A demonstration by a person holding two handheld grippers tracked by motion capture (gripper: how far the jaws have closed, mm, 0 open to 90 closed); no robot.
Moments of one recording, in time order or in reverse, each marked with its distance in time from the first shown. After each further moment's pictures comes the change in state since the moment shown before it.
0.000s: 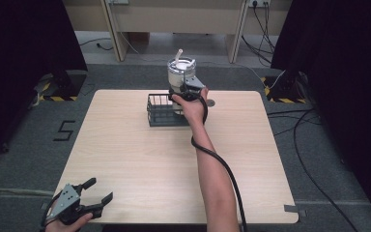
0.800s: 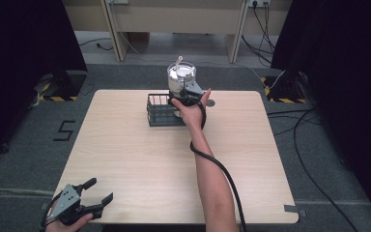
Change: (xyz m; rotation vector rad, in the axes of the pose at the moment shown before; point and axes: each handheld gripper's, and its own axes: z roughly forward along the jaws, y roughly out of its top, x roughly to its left) left arm -0.001 0.000 -0.001 0.002 -0.005 0.010; right arm 0.005 -0.018 0.000 -0.025 -0.024 0.016
